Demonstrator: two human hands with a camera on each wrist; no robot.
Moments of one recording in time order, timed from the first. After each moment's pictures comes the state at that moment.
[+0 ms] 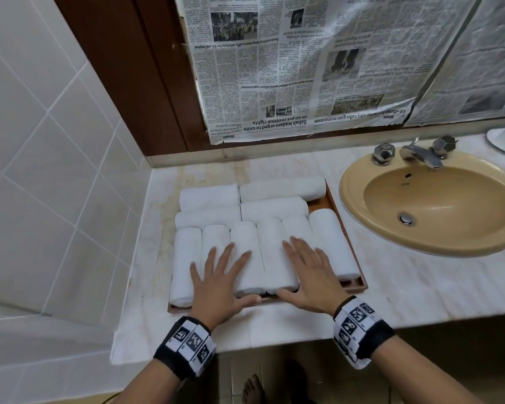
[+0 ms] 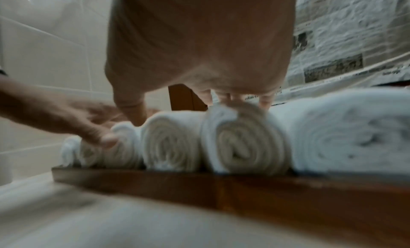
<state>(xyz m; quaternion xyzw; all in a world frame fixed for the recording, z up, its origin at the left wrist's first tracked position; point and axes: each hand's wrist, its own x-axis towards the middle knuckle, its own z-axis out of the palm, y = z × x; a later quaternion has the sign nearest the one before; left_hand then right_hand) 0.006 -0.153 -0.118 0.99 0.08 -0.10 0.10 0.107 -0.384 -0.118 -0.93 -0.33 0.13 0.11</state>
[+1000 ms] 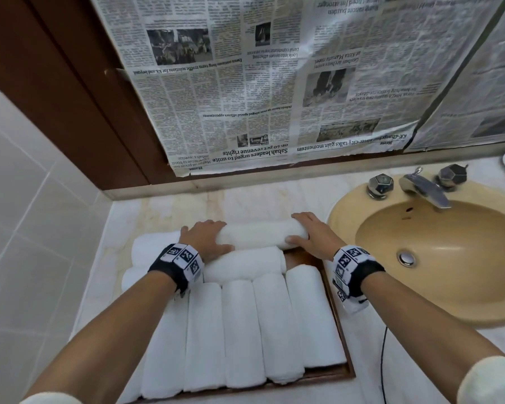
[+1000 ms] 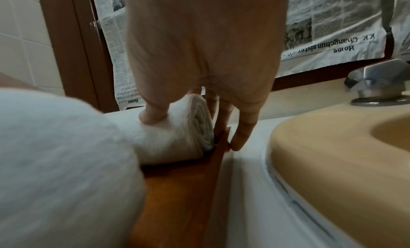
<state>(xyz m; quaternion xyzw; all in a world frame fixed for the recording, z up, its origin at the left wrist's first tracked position) 0.290 -0.107 -0.103 0.97 0.11 -0.20 0.06 0.386 -0.403 -0.128 -0.91 -0.26 0.19 0.28</state>
